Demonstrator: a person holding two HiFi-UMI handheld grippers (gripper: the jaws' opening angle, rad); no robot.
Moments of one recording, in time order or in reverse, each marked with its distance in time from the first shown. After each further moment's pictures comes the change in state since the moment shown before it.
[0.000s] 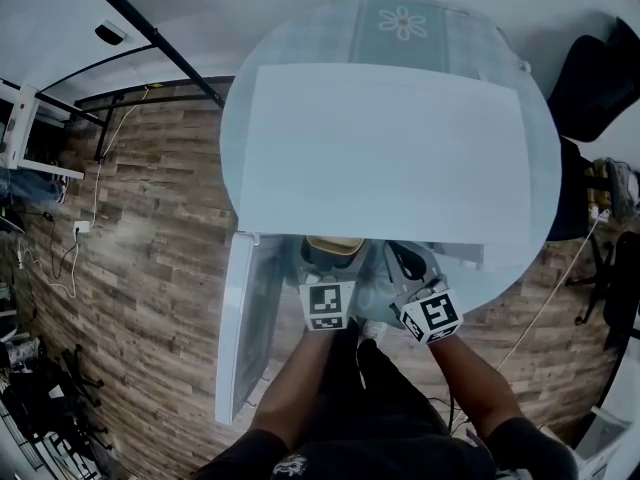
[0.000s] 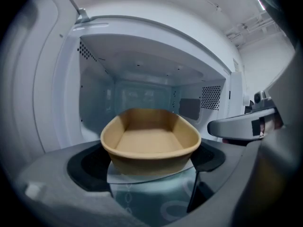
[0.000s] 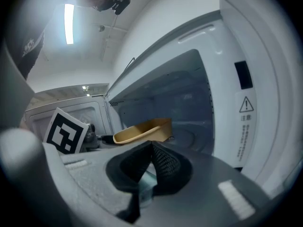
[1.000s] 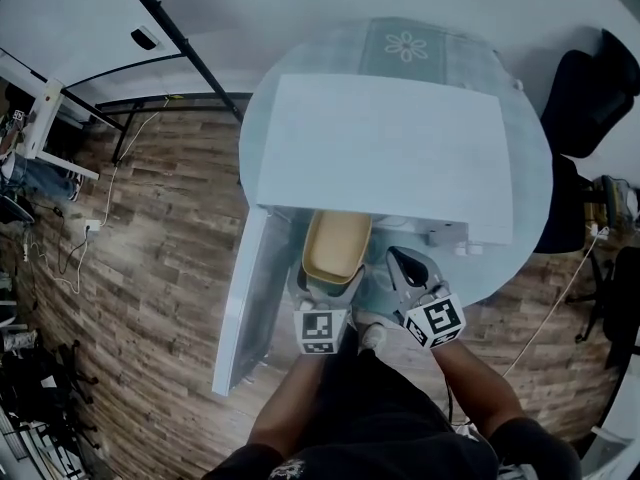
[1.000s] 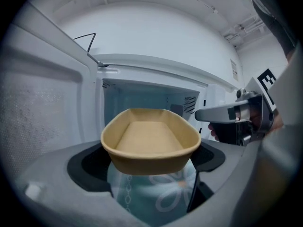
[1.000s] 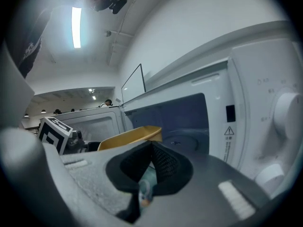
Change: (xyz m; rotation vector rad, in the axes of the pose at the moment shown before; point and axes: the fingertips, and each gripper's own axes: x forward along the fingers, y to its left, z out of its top) left arm -0.098 -0.019 0.002 0.014 -0.014 0.021; right arm -0.051 0.033 0.027 -0.032 -0.048 0.056
